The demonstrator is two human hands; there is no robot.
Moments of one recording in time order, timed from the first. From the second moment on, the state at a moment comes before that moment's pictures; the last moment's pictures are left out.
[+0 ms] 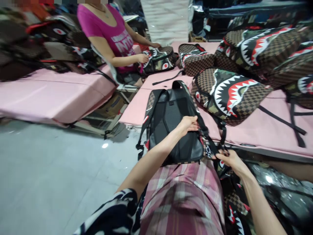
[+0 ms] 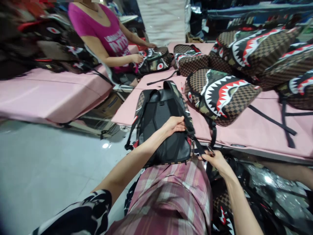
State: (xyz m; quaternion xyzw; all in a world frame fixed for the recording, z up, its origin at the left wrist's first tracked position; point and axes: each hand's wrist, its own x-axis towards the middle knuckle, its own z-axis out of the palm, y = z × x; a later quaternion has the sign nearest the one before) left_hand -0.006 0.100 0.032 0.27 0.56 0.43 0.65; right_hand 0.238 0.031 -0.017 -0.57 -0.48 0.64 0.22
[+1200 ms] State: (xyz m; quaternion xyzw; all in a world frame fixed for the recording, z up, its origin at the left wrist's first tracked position) left_hand -0.230 -0.050 -0.008 0.15 0.54 0.68 0.48; right_hand 0.240 -0.005 -0.090 -0.72 -0.45 0.46 0.25
